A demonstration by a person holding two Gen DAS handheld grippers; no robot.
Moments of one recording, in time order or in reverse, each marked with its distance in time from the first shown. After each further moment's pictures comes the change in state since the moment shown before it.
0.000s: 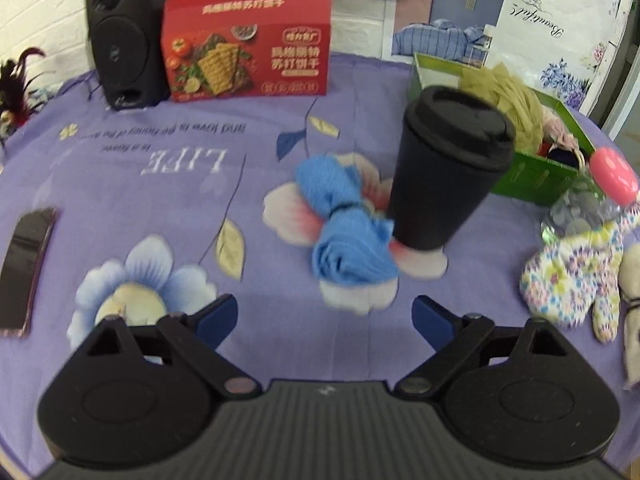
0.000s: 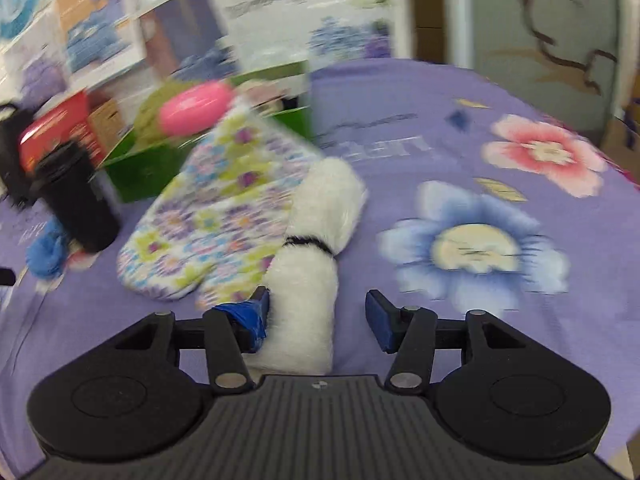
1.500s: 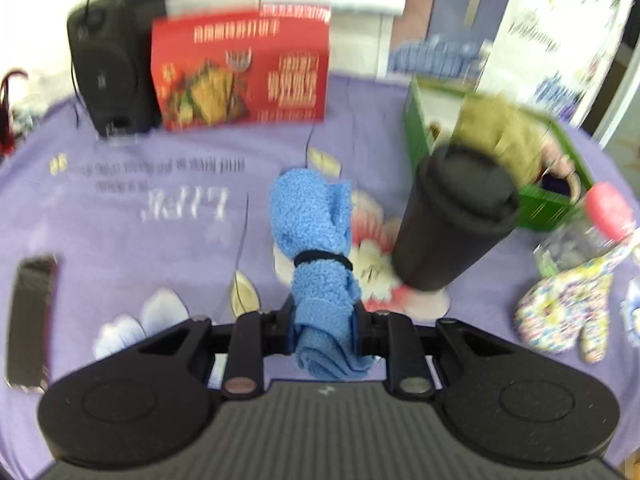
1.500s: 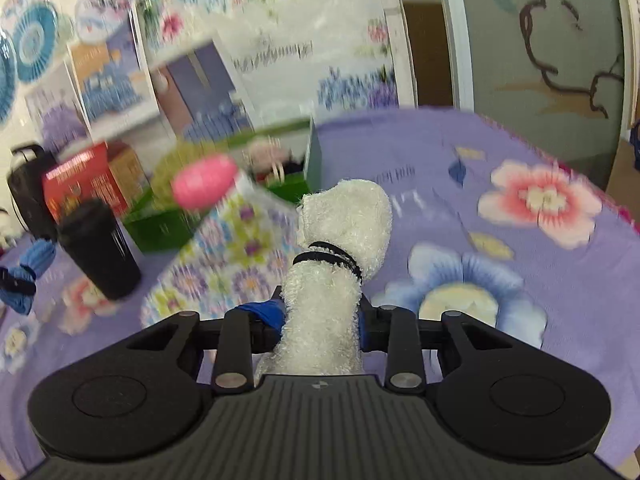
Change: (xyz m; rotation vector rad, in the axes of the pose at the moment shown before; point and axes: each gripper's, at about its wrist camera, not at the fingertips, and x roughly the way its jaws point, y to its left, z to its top) left arm -0.025 0.021 0.049 0.030 -0.006 -0.053; right arm -0.031 -0.010 0.030 -0.025 -0.126 0.113
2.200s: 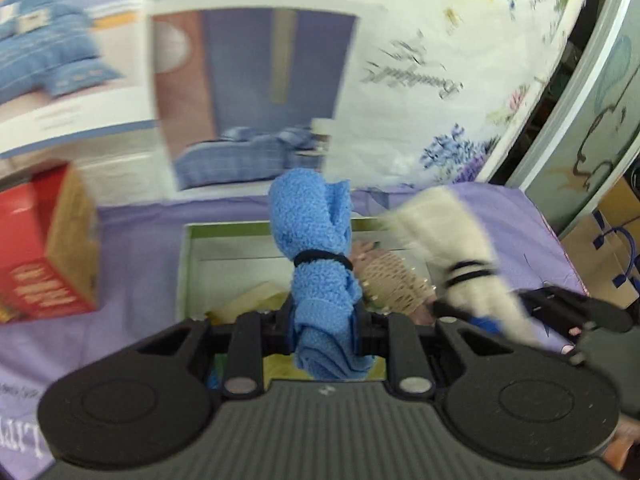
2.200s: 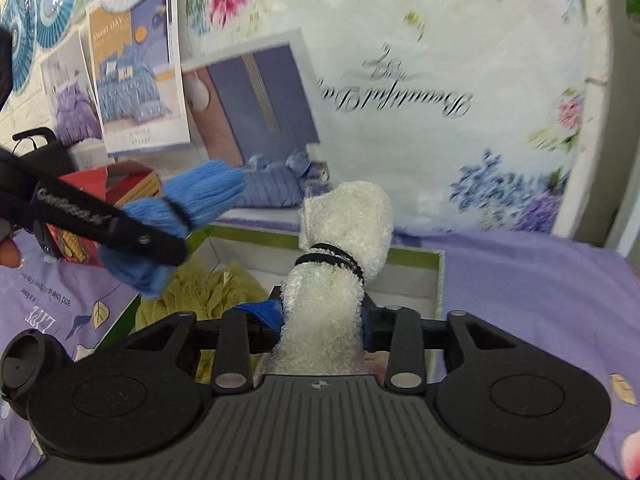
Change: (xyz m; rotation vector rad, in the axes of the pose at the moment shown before) left arm 0.129 -0.182 0.200 0.151 0.036 -0.241; right arm 0.216 0.064 0.163 -0.265 0.096 0.207
